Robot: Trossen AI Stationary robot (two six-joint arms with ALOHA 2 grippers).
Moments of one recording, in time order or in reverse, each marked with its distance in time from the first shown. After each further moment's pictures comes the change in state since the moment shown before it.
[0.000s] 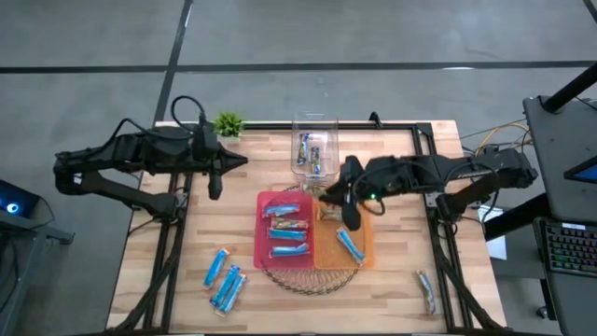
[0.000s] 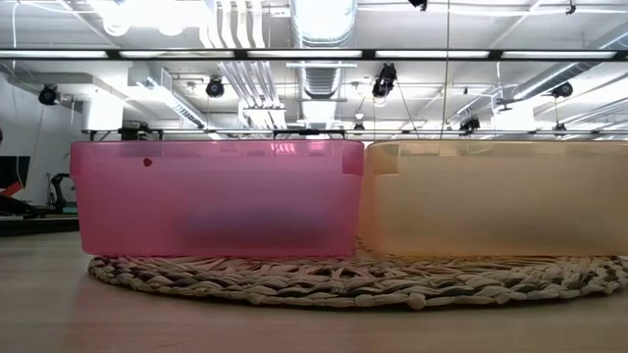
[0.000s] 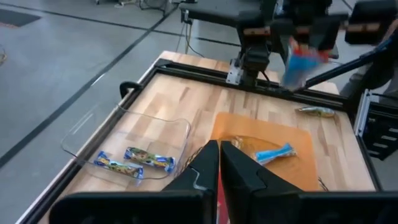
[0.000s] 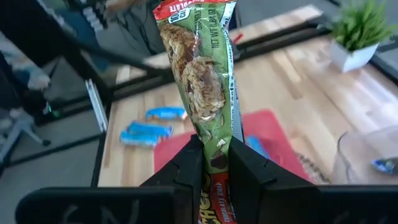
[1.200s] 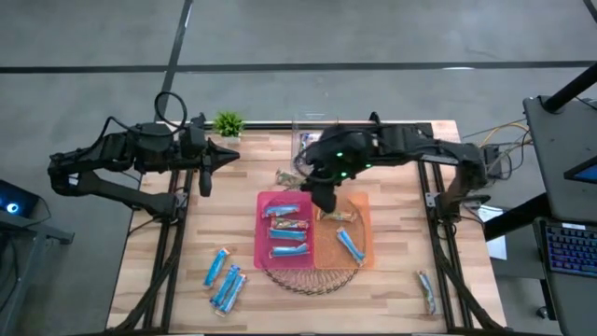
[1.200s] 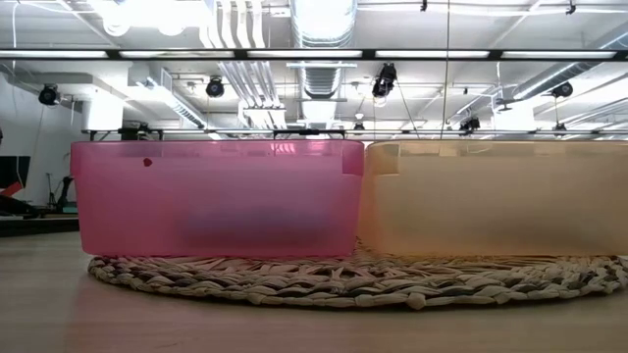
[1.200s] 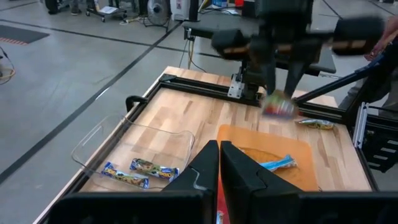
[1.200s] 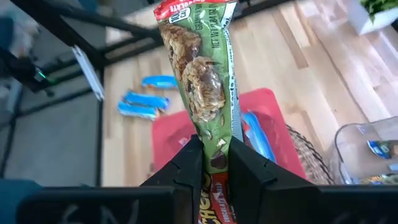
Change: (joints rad) left arm 0.000 -0.058 0.004 0.004 -0.019 0.019; right arm -0.146 0.426 0.699 -0.571 -0.235 -0.065
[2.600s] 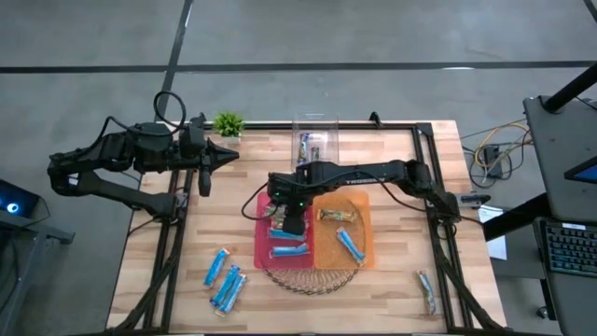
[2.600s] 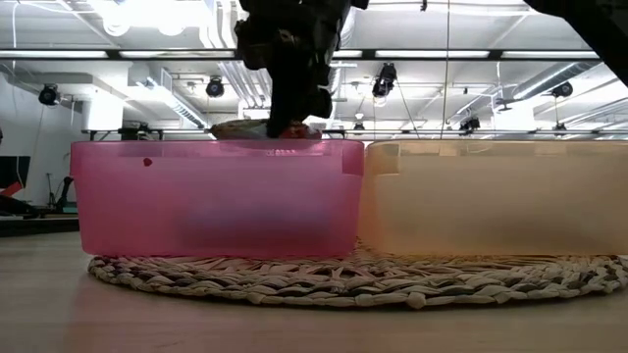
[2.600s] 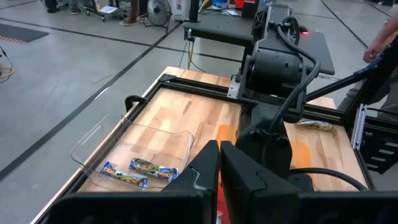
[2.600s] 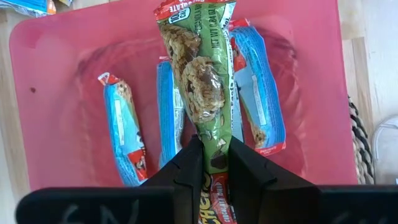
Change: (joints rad) left arm 0.000 -0.004 -0.001 -0.001 0.000 -0.009; right arm 0.004 0.439 0.015 -0.023 -0.001 -0.153
